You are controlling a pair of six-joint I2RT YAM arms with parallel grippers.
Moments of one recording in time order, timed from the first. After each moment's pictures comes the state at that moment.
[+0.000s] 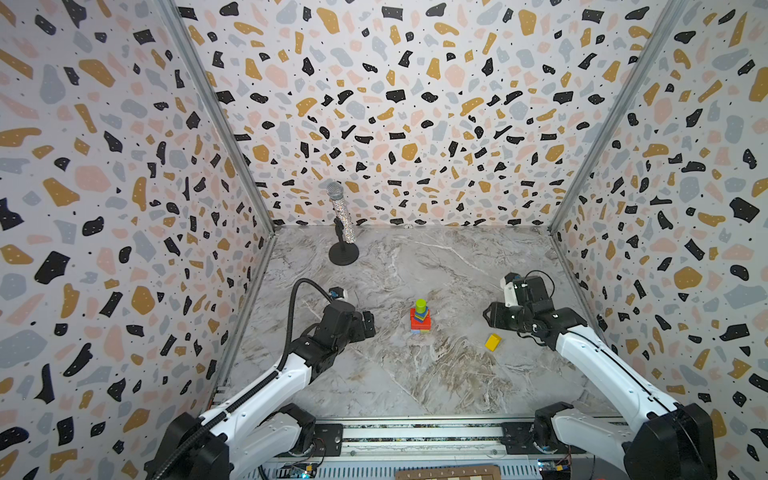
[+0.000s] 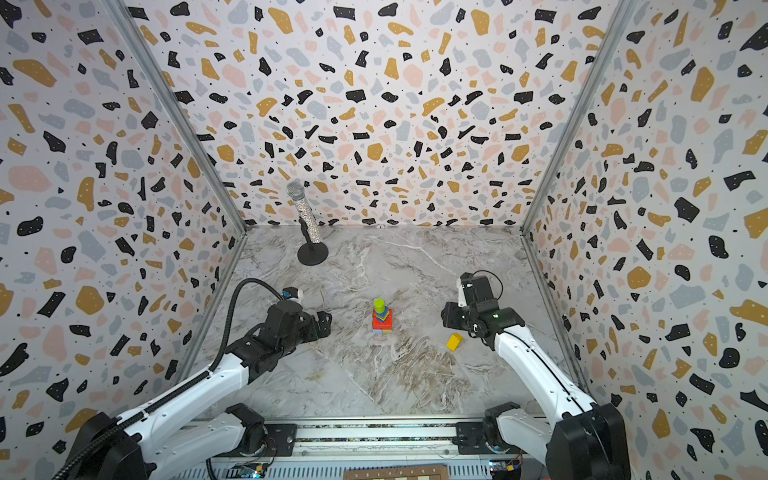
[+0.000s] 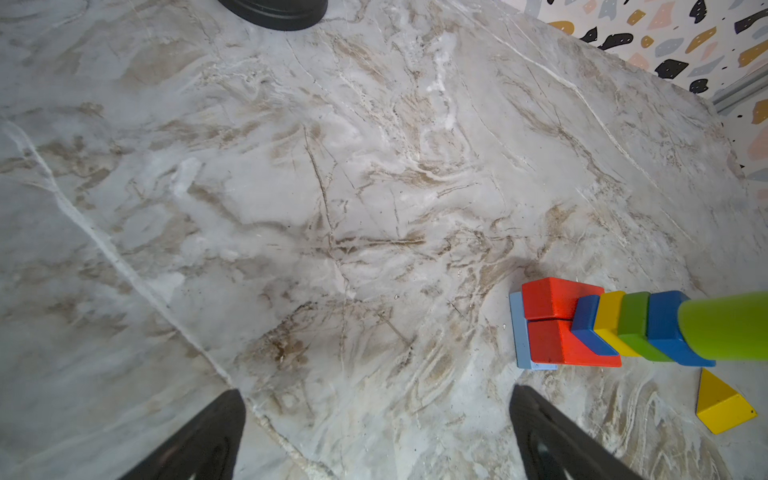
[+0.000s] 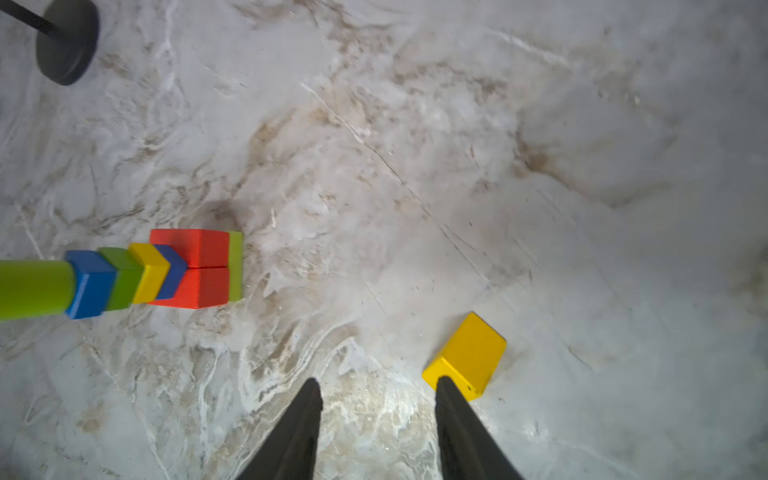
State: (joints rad) left arm -0.52 1.00 0.50 -0.23 -0.16 -0.59; right arm 0.30 1.09 0.73 -0.62 -0.15 0.42
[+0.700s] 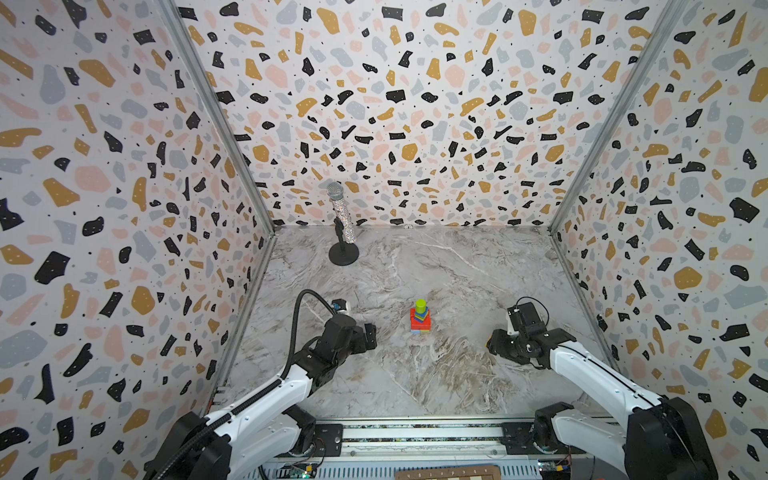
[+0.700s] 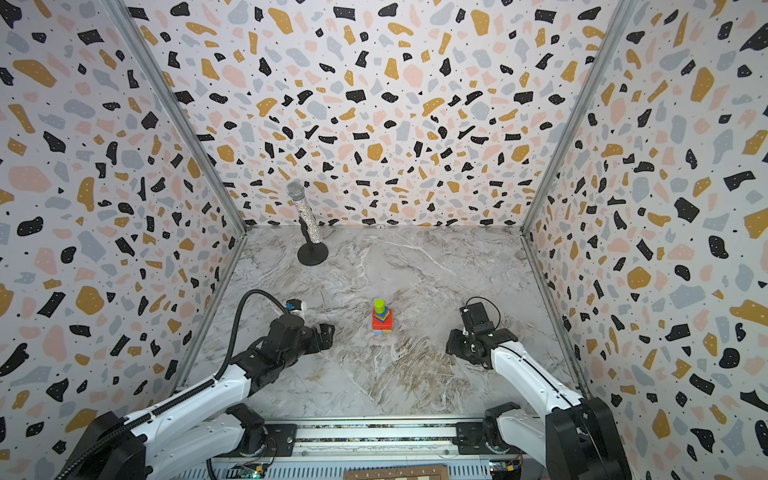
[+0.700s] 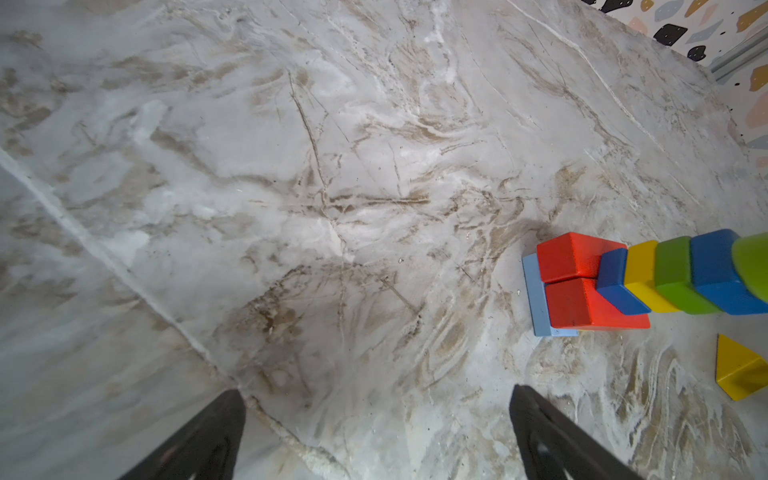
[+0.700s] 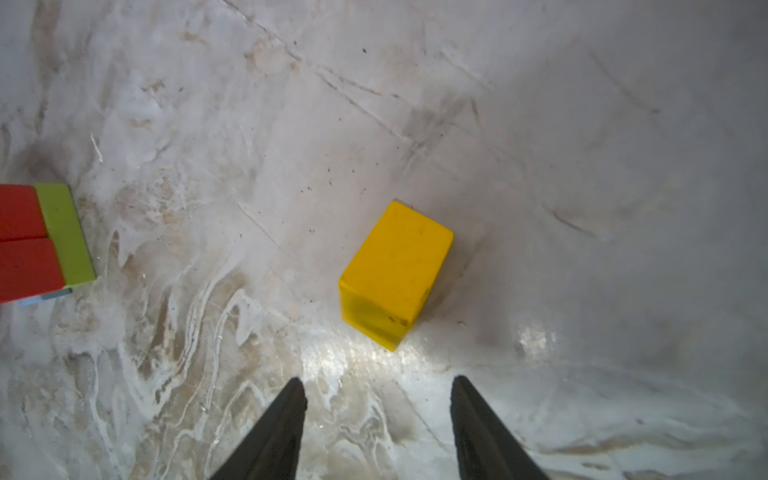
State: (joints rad) left arm -0.55 0.99 0.37 -0.10 -0.13 -0.59; right arm 0.31 1.11 0.53 -0.53 -0.10 0.59
